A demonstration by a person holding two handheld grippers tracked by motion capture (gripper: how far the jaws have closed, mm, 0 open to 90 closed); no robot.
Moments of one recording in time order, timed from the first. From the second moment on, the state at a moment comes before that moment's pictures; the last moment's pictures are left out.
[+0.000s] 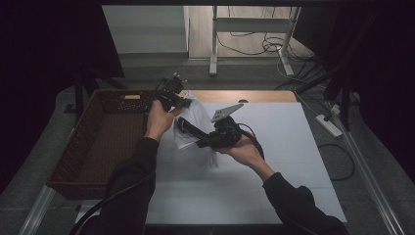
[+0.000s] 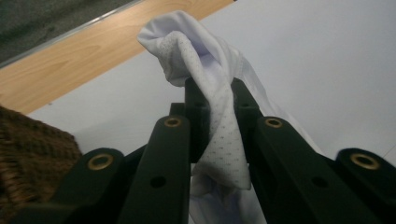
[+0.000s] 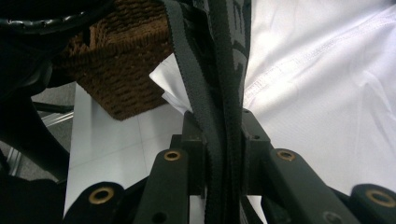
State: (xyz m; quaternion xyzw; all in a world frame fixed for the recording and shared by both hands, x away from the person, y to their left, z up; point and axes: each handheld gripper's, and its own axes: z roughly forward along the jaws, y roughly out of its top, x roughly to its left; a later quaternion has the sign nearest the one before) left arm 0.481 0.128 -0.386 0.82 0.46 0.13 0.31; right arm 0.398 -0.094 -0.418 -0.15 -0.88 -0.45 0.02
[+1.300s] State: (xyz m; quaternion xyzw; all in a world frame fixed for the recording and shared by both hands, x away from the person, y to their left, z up) left arm 0.467 0.219 -0.324 0.78 0.48 0.19 0.36; right arm 0.409 -0.013 -0.379 -0.11 -0.86 -0.51 0.01
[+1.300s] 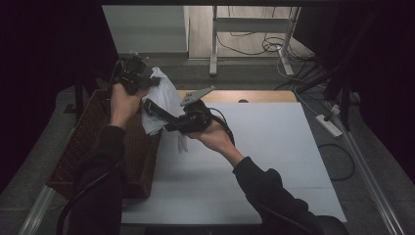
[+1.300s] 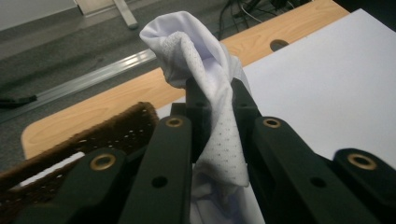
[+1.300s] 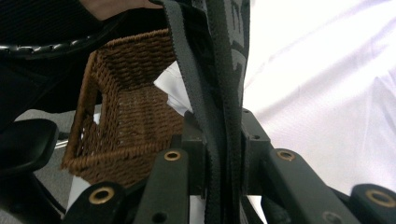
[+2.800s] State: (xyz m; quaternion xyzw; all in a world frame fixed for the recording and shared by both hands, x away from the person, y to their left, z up) left arm 0.439 0.305 -0.276 0.73 0.50 0.25 0.39; right arm 0.412 0.071 -0.353 -0.06 -0.83 -0.55 0.00
